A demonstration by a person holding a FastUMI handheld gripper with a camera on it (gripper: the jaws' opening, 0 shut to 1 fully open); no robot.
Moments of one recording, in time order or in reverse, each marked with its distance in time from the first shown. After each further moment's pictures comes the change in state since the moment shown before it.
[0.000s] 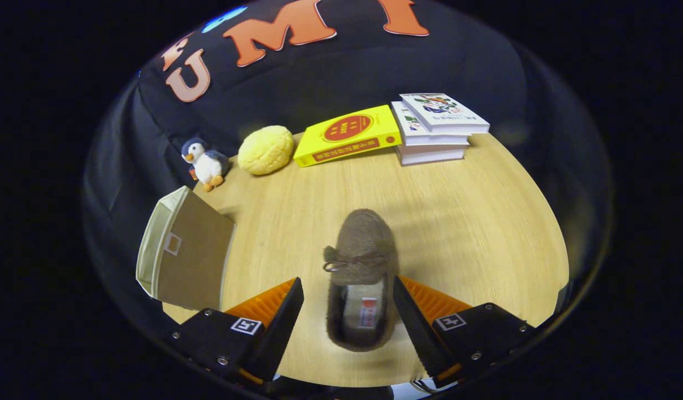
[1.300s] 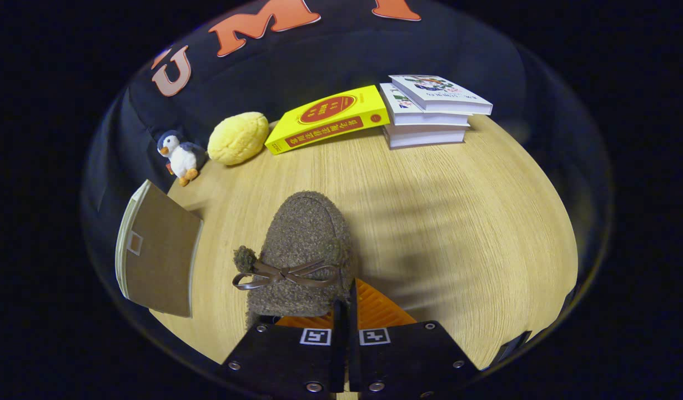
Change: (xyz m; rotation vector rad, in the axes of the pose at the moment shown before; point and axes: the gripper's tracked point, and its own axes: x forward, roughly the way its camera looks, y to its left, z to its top) arm 0.043 0.008 0.012 0.002 0.012 -0.013
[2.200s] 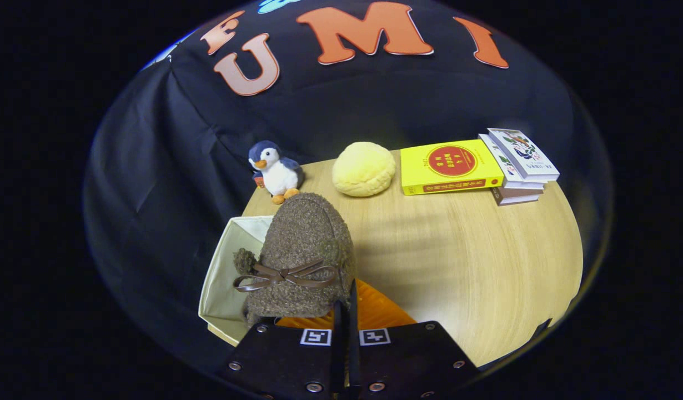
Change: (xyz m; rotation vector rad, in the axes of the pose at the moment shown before) arm -0.083 0.258 0.061 -0.095 -0.056 0.187
